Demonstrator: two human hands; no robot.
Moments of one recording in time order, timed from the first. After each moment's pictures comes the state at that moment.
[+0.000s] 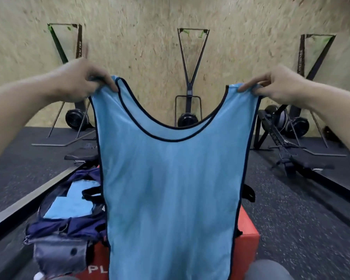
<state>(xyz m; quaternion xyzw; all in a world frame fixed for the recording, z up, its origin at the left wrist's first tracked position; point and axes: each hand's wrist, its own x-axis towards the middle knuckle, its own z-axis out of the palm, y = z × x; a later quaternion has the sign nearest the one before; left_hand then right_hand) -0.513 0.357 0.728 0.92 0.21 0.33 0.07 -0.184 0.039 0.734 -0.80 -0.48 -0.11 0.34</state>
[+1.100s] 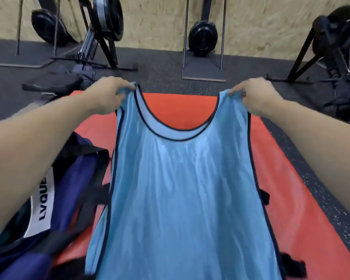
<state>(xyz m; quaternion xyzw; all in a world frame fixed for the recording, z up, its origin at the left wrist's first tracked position) -0.182 0.705 0.387 0.96 0.24 0.12 0.07 0.112 0.417 0.404 -0.88 -0.47 -0.09 0.08</state>
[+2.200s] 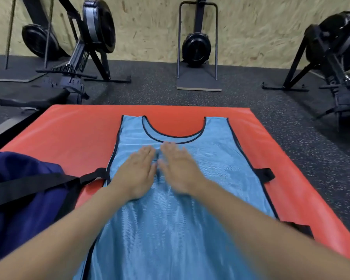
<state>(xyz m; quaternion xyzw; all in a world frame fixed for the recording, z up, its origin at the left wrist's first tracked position) -0.121 0.632 0.210 0.96 0.24 0.07 0.11 0.006 0.518 0.225 -0.82 -0.56 0.04 0.12</state>
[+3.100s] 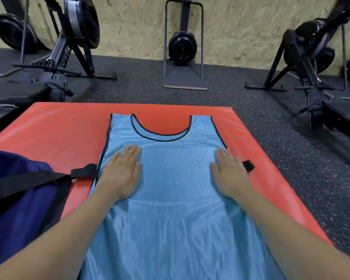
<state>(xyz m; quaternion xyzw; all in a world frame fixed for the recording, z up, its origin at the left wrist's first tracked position) -0.129 0.631 0.194 0.95 0.27 0.09 0.10 0.091 0.387 0.212 -0.93 -0.35 0.03 0.08</state>
